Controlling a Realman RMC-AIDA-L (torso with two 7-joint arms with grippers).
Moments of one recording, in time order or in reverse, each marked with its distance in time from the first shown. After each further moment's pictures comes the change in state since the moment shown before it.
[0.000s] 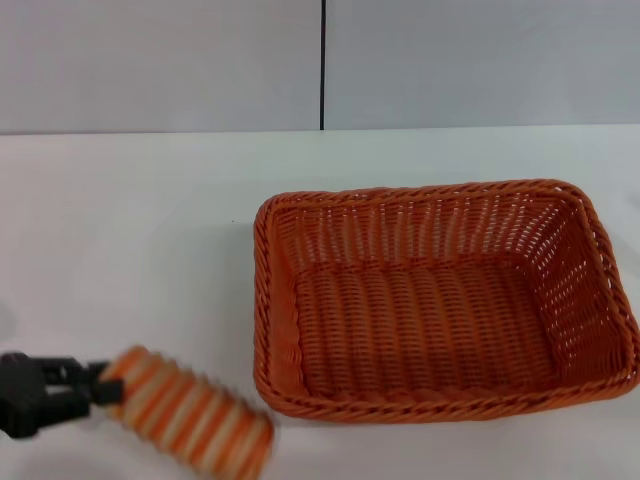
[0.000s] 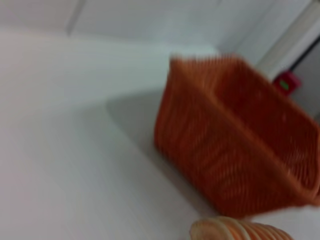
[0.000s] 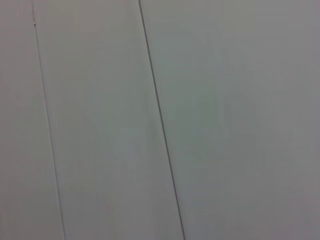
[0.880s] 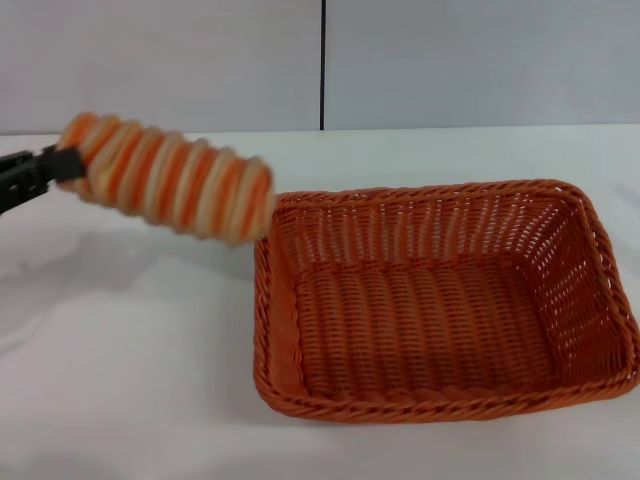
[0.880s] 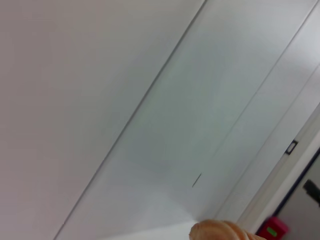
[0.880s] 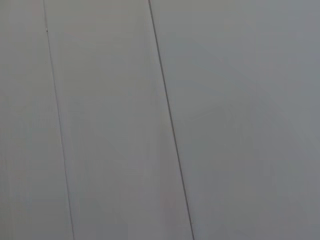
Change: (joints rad) left arm -0.072 -0.015 -0.087 0.116 -0.418 0.062 -0.263; right arm 0.042 0.000 0.000 0.012 0.000 0.005 -0.002
